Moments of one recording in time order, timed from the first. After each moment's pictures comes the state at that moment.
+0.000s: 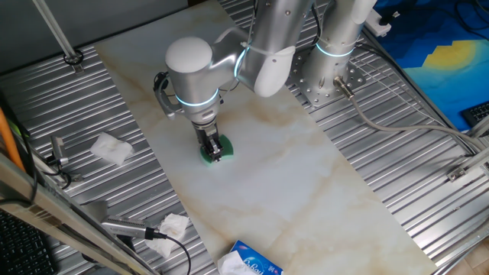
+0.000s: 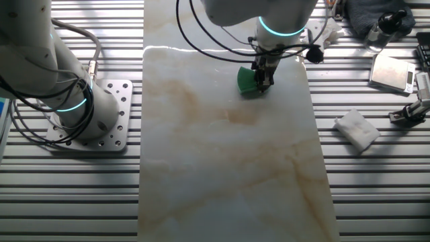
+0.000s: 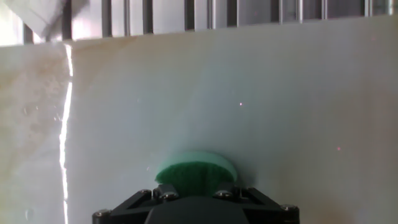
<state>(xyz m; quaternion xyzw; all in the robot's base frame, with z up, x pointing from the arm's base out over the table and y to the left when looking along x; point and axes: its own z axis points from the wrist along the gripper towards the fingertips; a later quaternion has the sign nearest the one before) 0.496 0.108 0.011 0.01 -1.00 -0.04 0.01</state>
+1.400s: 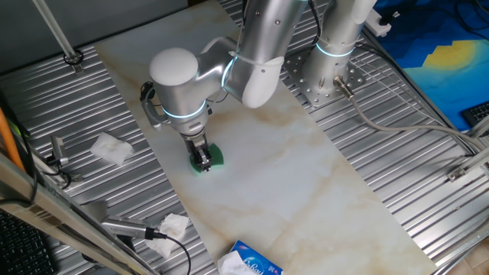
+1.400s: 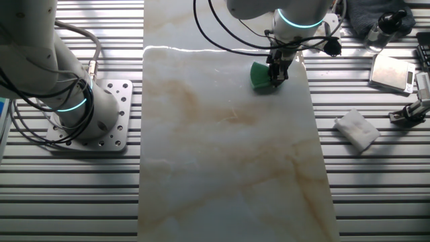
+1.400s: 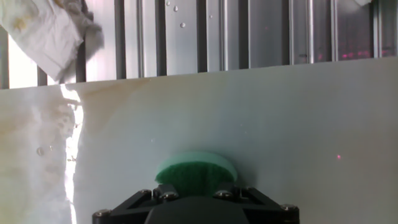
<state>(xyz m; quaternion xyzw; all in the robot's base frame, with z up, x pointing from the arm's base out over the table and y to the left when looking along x) 0.531 0.121 0.014 0.01 -1.00 -0.04 0.01</state>
